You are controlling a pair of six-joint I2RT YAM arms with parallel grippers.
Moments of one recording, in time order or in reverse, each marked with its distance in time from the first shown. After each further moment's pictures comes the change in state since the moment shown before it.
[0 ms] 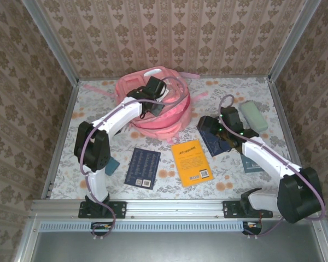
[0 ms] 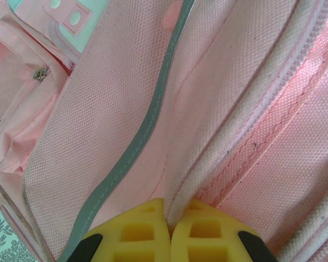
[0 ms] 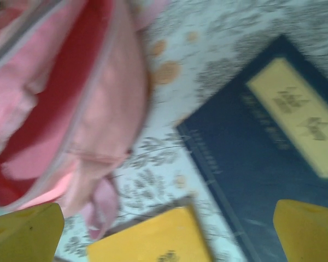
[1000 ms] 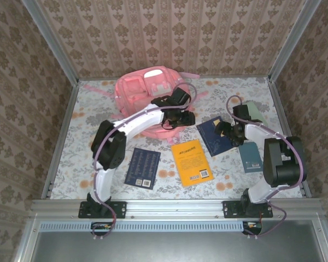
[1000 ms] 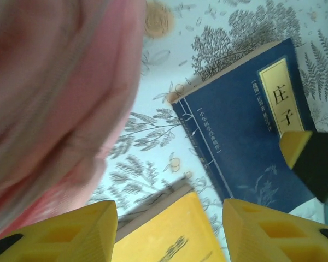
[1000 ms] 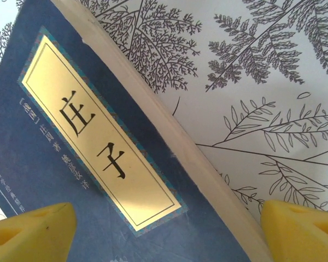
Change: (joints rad) left arm -0.198 0.172 0.099 0.024 0.424 -0.887; right arm -0.267 0.359 0.087 -0.096 -0.108 -0.189
